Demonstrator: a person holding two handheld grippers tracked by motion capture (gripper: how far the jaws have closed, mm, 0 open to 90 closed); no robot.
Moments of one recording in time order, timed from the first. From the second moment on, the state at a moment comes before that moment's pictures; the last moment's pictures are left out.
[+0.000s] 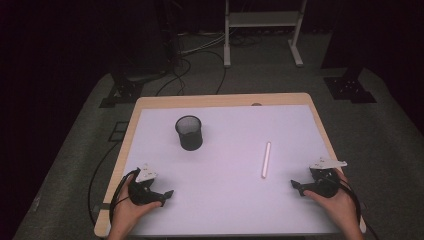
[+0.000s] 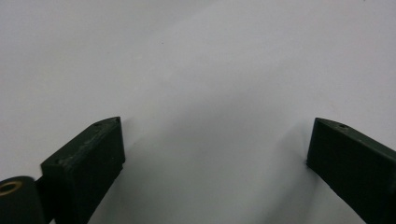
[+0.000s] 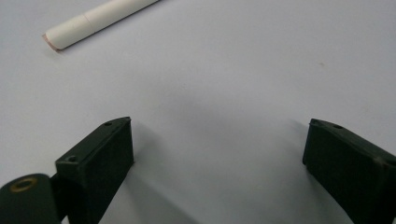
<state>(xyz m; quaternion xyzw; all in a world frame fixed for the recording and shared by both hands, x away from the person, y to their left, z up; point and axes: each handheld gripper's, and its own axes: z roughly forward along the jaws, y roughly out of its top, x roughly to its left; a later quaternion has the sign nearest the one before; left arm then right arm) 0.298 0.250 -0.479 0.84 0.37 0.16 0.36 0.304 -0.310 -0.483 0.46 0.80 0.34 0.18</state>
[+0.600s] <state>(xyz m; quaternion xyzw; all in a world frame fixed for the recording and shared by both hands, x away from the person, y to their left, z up) 0.314 0.250 -0.464 0.84 0.39 0.14 0.35 0.304 -0.310 -0.483 0.46 0.80 0.34 0.19</state>
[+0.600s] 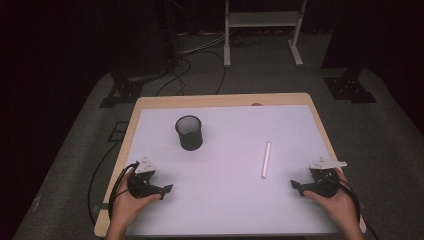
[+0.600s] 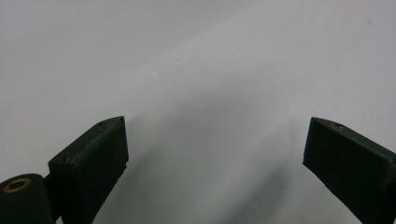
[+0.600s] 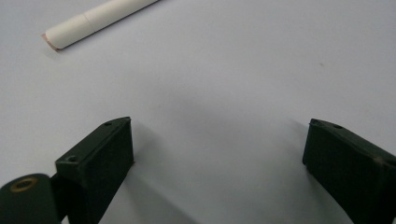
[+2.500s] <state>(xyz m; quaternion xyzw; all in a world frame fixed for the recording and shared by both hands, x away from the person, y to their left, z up) 0.391 0.219 -0.389 0.84 0.39 0.14 0.34 0.304 -0.310 -0.483 0.46 0.80 0.34 0.19</state>
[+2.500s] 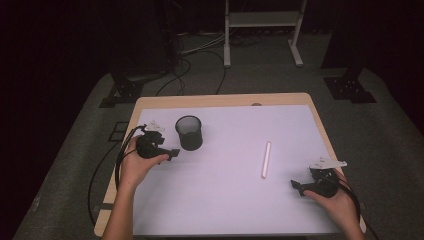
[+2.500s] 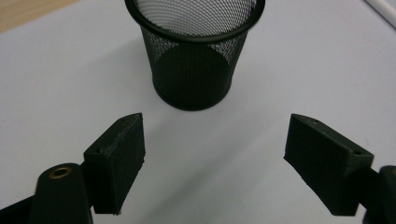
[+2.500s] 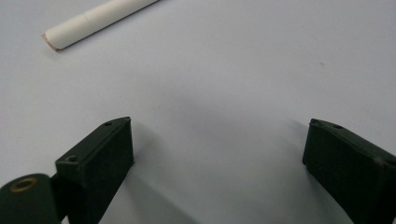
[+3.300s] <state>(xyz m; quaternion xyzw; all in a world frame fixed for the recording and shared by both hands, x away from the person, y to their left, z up) 0.432 0.204 -0.358 0.83 0.40 0.16 0.35 0.304 -0.310 -0.483 0.46 0.80 0.34 0.19</state>
